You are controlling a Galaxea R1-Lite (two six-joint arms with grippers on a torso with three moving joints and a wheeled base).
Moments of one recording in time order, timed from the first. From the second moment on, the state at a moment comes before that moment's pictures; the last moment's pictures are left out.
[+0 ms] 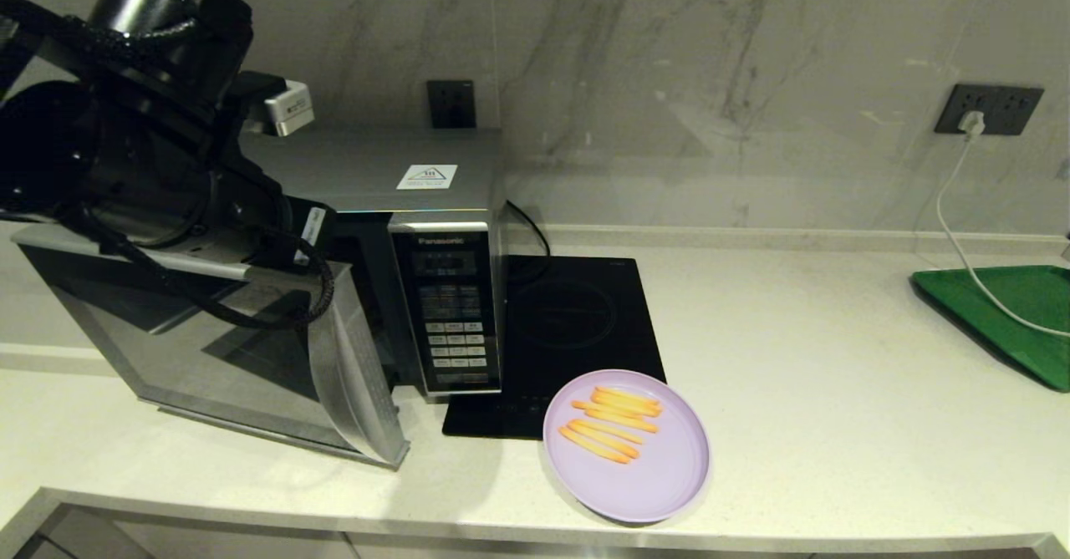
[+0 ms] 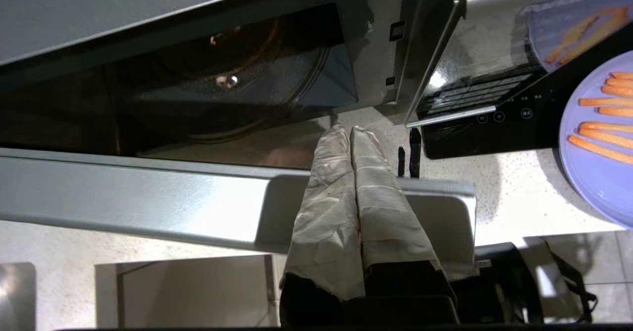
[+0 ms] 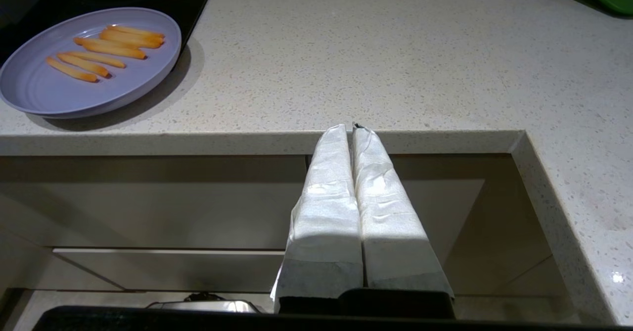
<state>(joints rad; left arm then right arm) -0.45 1.63 -1.66 0.74 0.37 -0.09 0.00 0.00 -0.11 0.26 -0.04 0.09</state>
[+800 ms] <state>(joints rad) -0.47 1.47 -1.50 0.84 0.41 -0.20 0.00 0.00 -0.11 0.26 -0.04 0.09</state>
